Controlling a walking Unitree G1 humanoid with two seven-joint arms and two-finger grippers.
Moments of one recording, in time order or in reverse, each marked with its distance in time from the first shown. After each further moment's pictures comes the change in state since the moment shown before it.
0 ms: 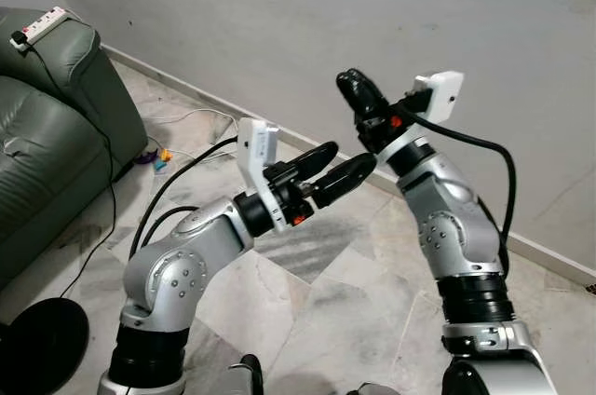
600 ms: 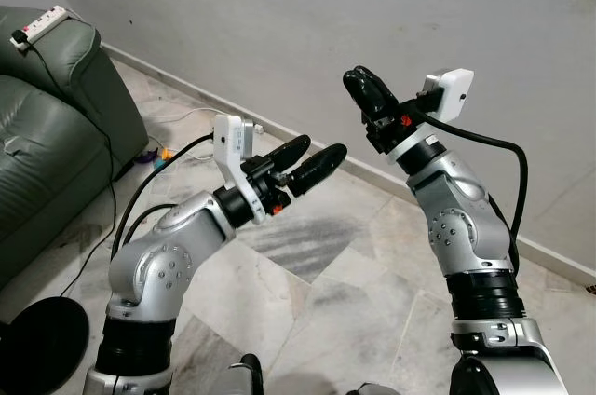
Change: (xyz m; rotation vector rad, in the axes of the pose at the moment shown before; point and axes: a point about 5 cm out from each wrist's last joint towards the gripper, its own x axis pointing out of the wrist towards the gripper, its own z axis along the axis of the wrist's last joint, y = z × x) left arm 0.003 0.021 0.021 0.027 -0.060 0.044; right arm -0.003 -0.001 0.010 0.037 -0.025 0.087
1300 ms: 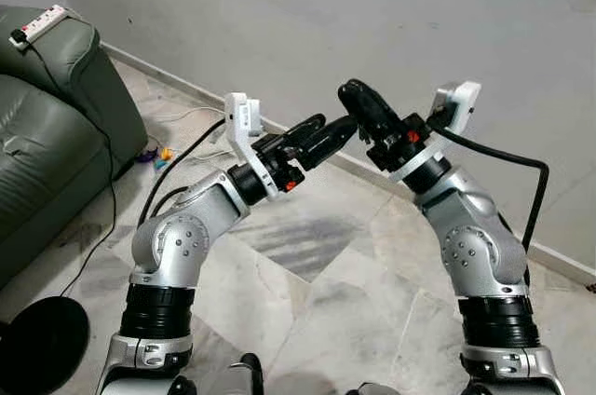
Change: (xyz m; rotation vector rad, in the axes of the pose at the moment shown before) left arm 0.023 -0.005 0.008 -0.101 -0.049 -0.103; right arm -0.016 0.017 -0.006 0.109 0.029 0.084
